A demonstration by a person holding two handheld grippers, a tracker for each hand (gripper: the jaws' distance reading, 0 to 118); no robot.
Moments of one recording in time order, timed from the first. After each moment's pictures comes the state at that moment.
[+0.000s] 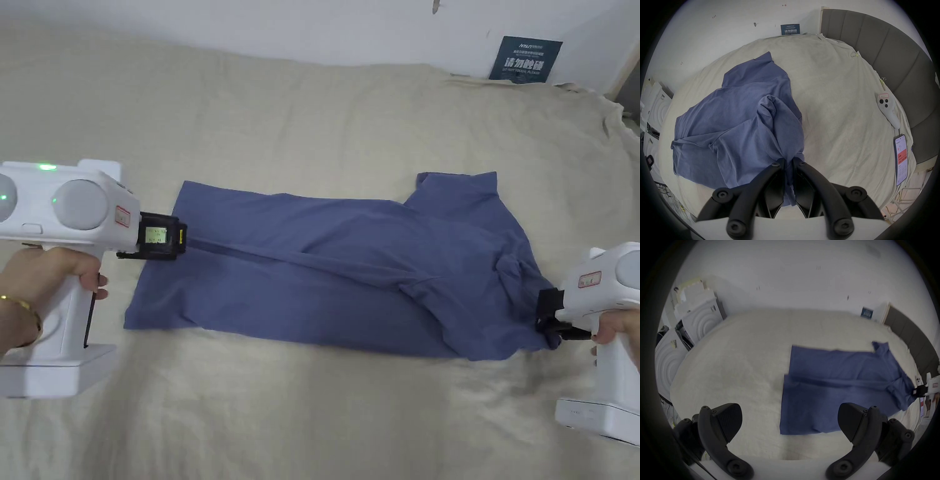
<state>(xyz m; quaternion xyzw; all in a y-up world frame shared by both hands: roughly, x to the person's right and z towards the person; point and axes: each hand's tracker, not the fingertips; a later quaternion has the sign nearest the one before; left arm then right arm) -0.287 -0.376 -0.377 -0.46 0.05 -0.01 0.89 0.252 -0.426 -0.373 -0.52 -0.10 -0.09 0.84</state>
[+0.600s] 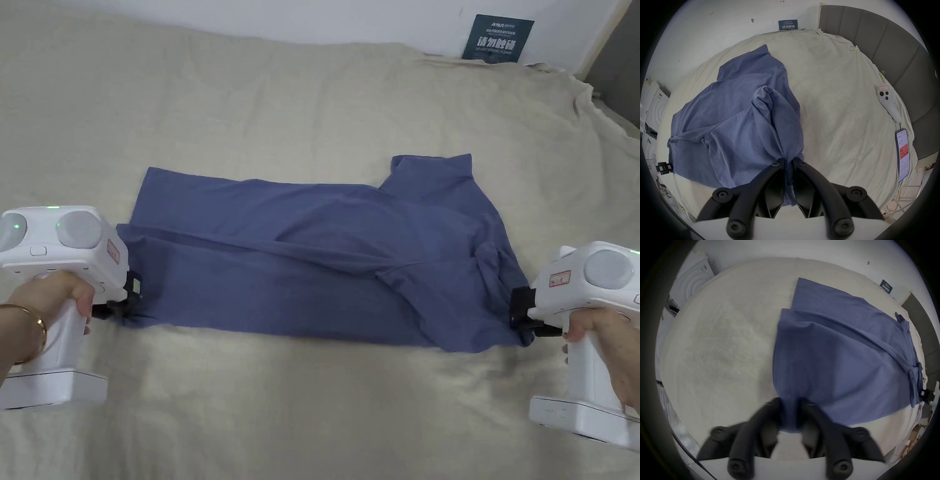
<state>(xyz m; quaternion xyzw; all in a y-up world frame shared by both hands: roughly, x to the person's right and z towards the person) -0.294 -0.471 -0.407 -0.59 0.03 0.05 0.81 0.251 -0.446 -0.368 -0.53 -0.11 -0.09 0.83</state>
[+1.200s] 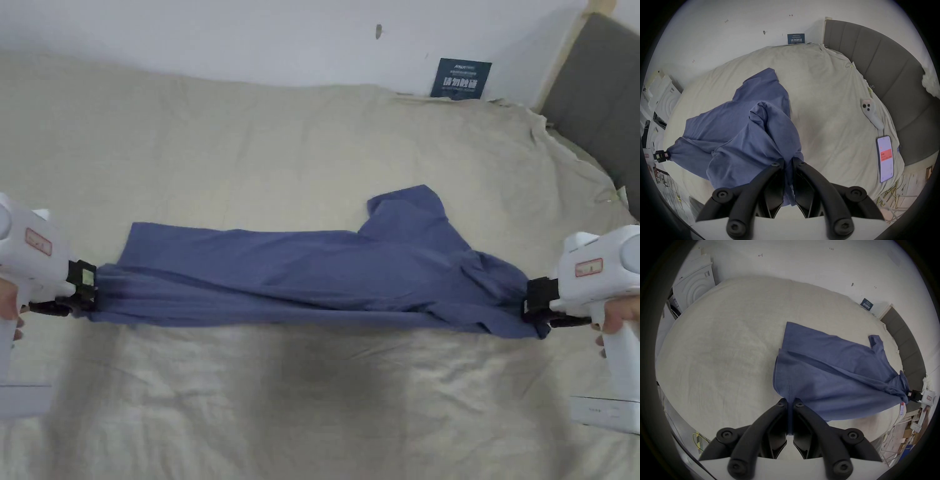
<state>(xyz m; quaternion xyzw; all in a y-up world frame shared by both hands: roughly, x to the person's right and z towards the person) -0.335 -0.373 -0.312 -0.52 -0.01 0.10 0.85 0.269 -0.364 -0.288 -0.50 -0.06 -0.08 0.86</state>
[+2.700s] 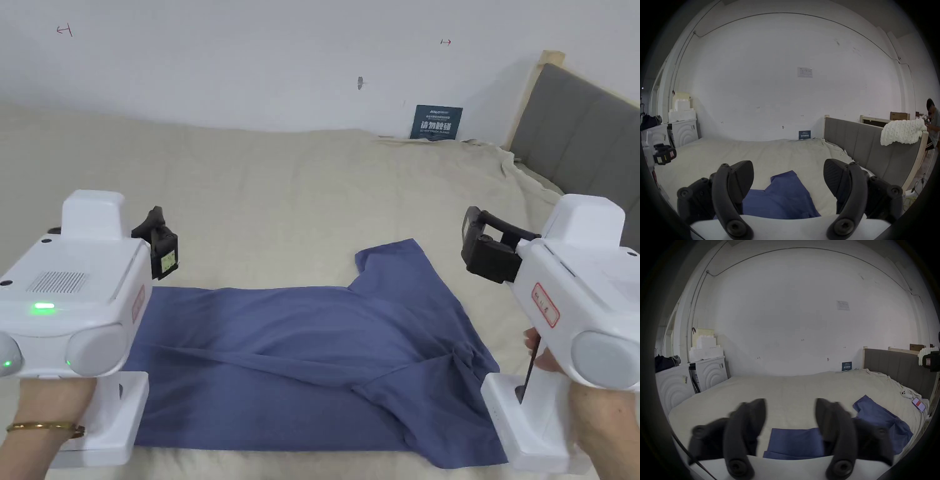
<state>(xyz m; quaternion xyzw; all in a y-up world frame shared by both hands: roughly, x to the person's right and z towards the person) -0.229 -0.319 -0.183 -0.07 0.01 -0.03 1.00 0.143 -0.288 -0.133 -0.06 -0.07 -0.01 1.00</state>
